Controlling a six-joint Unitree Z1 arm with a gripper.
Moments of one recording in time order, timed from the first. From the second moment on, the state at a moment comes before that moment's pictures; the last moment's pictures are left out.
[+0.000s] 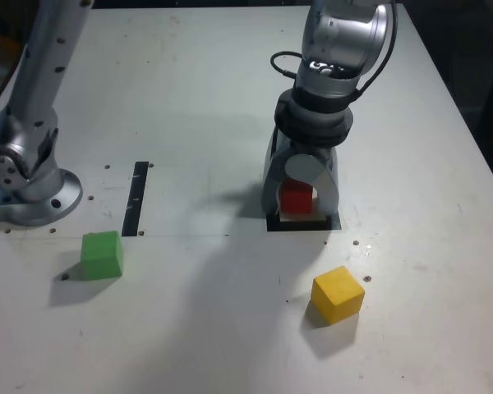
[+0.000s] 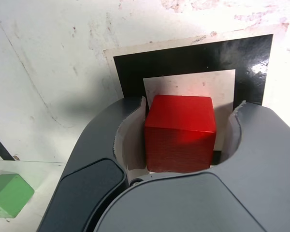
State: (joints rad) arm -0.09 2.13 -1.52 1.14 0.02 0.02
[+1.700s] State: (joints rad) arm -0.52 2.15 -1.83 1.38 -0.03 -0.54
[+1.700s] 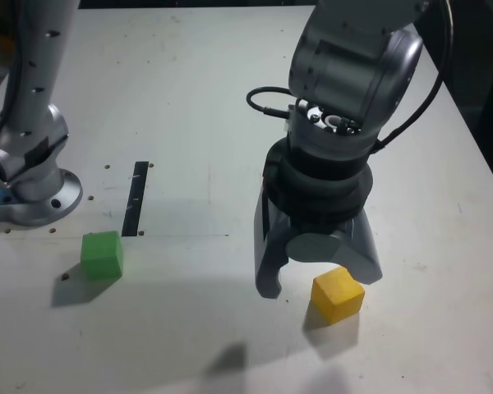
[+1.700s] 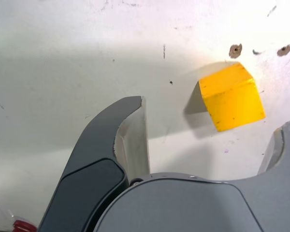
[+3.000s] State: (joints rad) arm -0.45 2.32 -1.88 1.30 -0.03 -0.56
